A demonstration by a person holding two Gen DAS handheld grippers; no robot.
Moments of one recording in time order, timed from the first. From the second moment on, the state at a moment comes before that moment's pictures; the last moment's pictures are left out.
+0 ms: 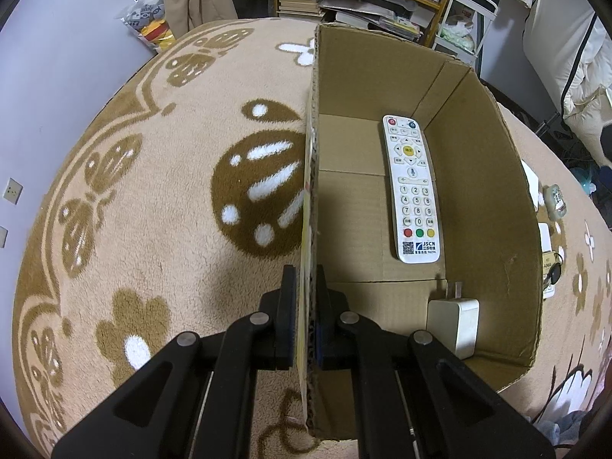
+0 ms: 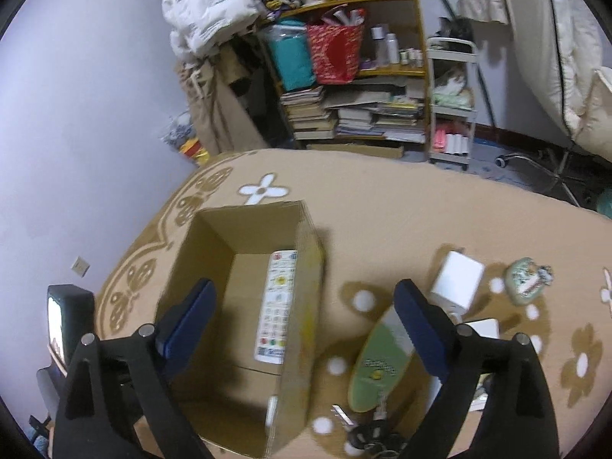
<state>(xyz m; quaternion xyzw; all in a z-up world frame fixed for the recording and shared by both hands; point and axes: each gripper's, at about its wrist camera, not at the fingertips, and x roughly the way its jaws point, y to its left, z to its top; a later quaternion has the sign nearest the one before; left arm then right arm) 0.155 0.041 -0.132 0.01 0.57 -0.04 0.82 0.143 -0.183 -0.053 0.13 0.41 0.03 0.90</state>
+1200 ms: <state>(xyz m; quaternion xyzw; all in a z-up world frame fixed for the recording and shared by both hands) 0.156 0.044 -0.132 0.01 0.57 -0.05 0.82 0.137 -0.245 -0.176 0.23 0.49 0.01 0.84</state>
